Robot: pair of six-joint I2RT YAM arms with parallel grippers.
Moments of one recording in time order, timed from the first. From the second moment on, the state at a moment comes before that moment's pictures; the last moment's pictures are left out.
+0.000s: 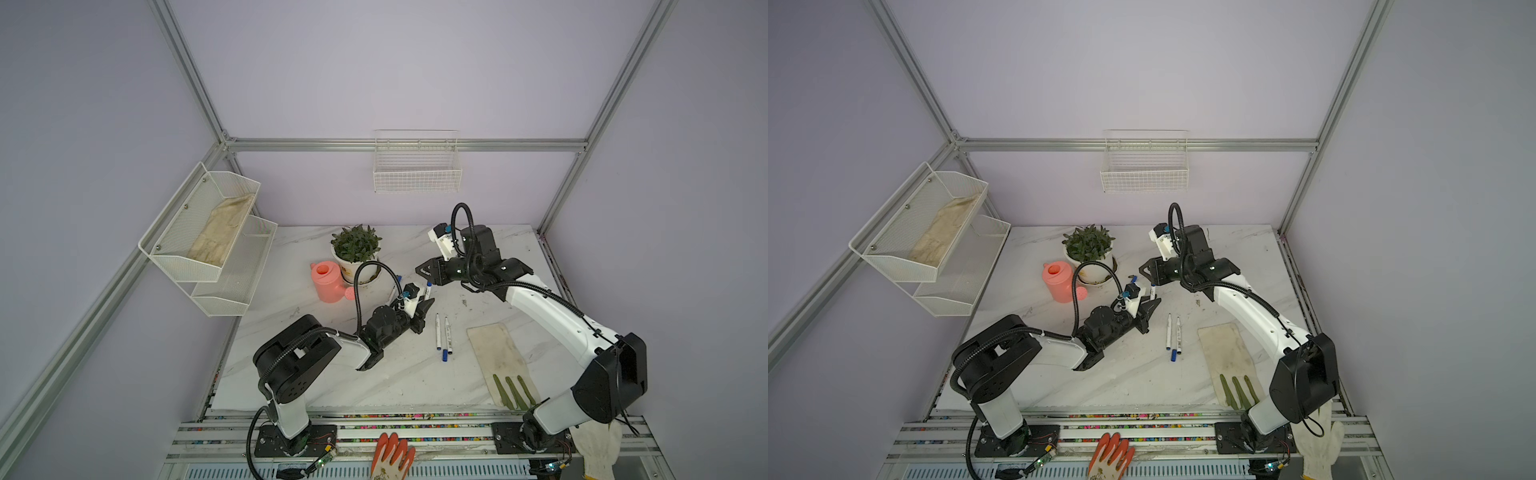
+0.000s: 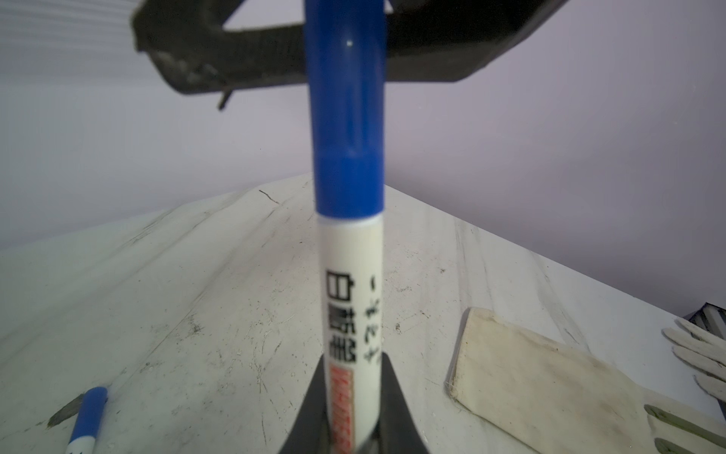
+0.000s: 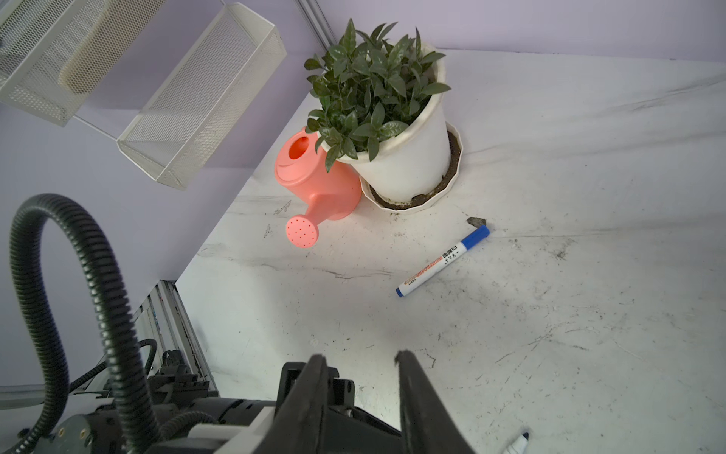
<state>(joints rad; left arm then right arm) -0.80 1.78 0.68 1.09 0.03 -0.10 0.52 1.53 1.36 -0.44 -0.47 0.24</state>
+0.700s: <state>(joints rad) -0.72 1.76 0.68 1.00 0.10 -0.24 0.52 1.64 1.34 -0.29 -0.50 0.25</state>
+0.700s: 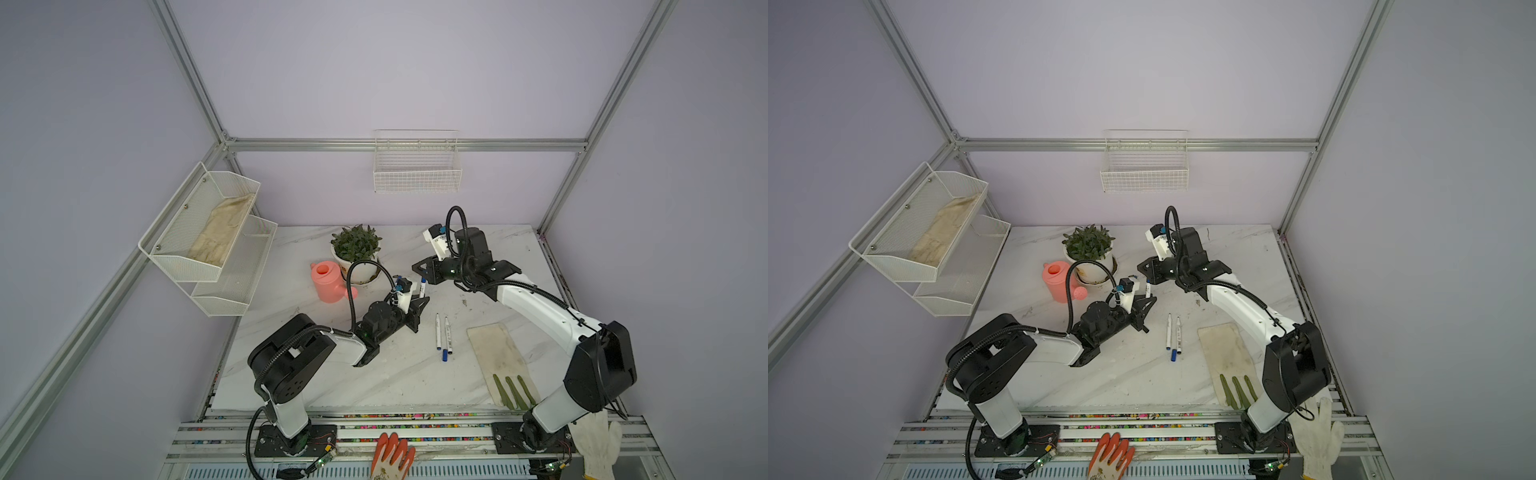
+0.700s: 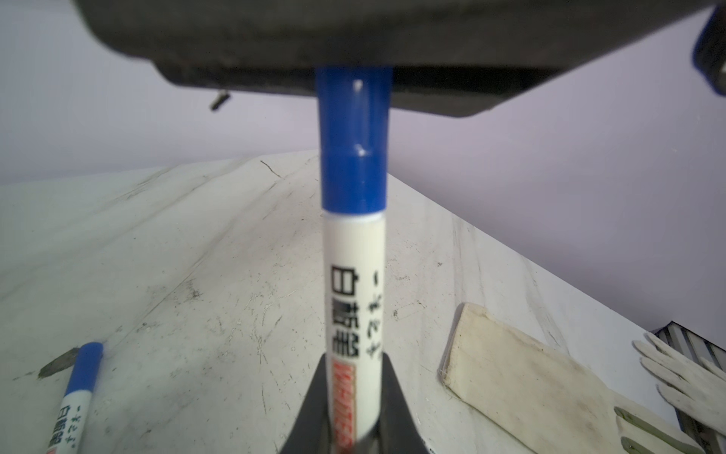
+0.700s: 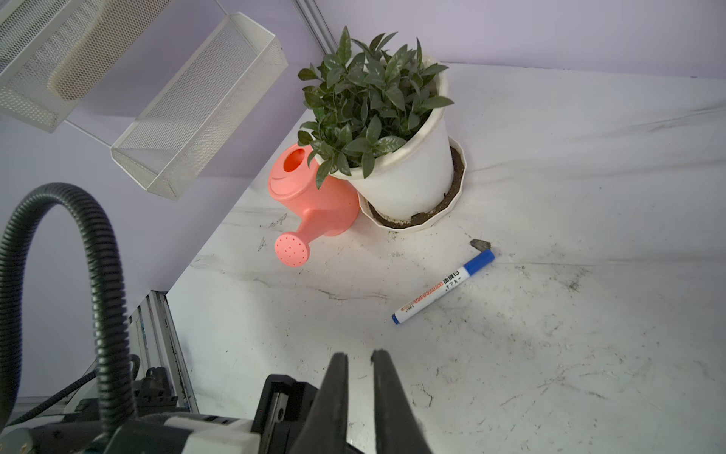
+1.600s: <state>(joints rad) -0.58 1.73 0.82 0.83 0.31 -0.24 0.46 1.71 1.41 -0.23 -0.49 0.21</state>
